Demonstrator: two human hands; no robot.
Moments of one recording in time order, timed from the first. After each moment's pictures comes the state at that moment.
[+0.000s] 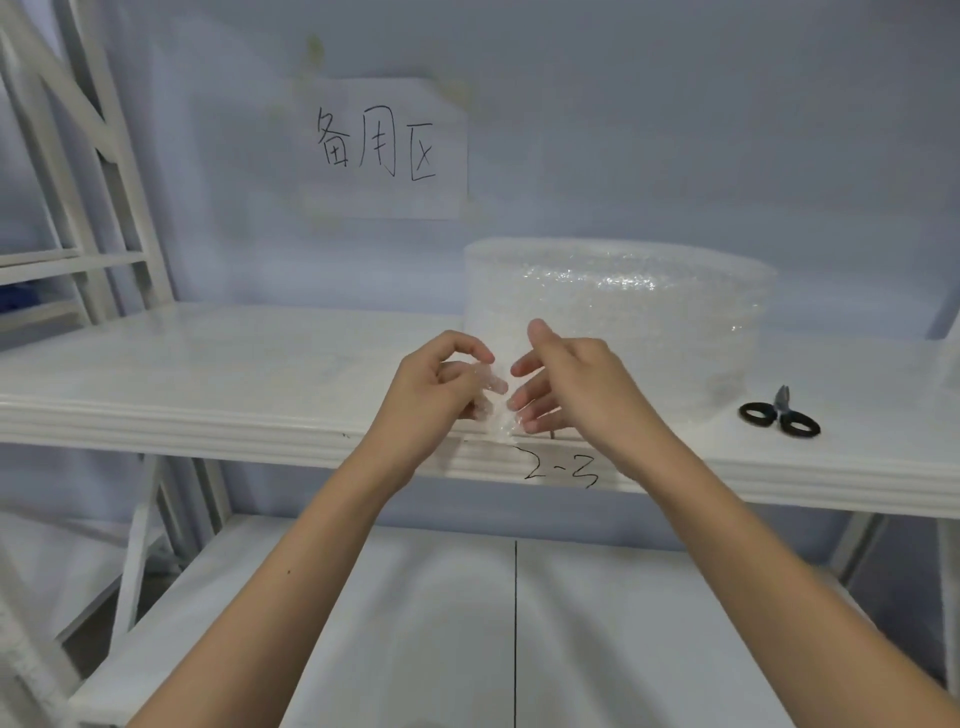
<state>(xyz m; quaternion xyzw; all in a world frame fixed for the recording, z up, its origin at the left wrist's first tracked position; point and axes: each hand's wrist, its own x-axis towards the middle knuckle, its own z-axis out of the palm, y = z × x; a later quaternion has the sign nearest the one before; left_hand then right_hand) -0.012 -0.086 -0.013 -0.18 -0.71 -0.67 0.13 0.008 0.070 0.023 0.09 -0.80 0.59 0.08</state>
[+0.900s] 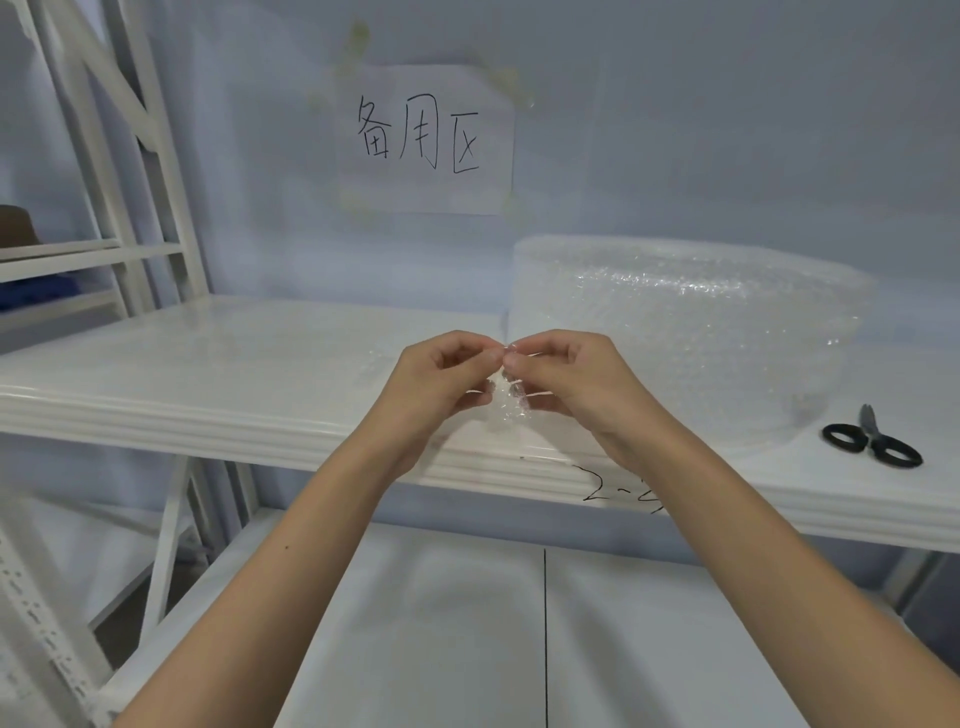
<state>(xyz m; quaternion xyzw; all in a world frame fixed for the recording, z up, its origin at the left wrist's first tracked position) -0.052 -0.132 -0.012 -0.15 -0.68 -0.71 0.09 -0.047 0.033 0.011 0.16 -0.74 0.65 0.04</state>
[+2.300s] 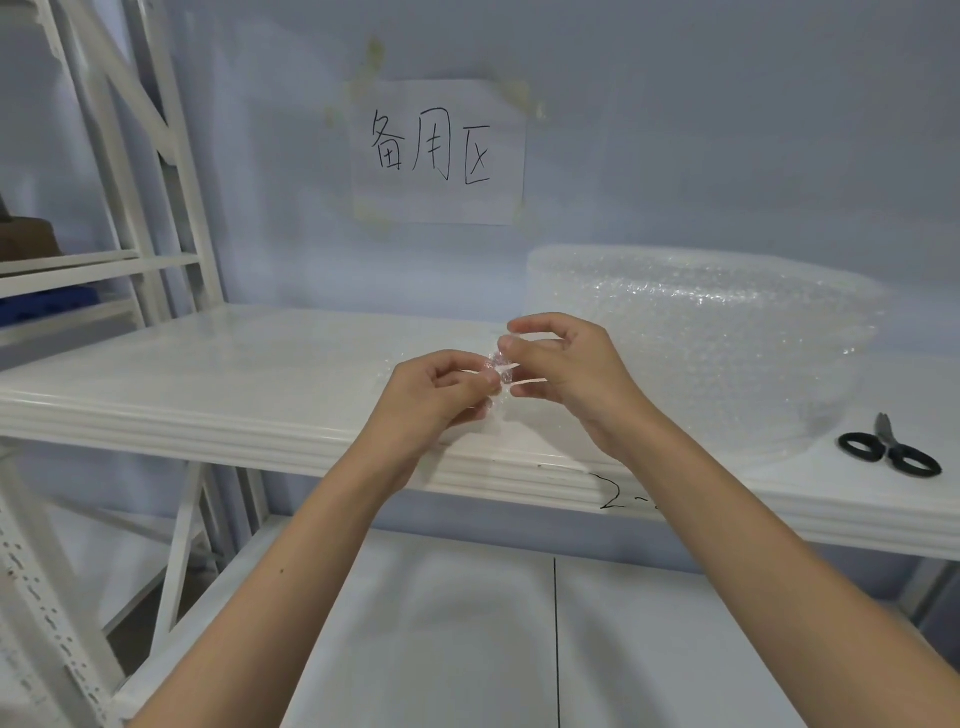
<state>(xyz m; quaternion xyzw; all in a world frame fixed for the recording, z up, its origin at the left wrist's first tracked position) -0.044 -0.150 -0.017 -0.12 -0.68 -0.72 0.10 -0.061 0.012 0.017 0.17 -0.71 0.68 0.06</state>
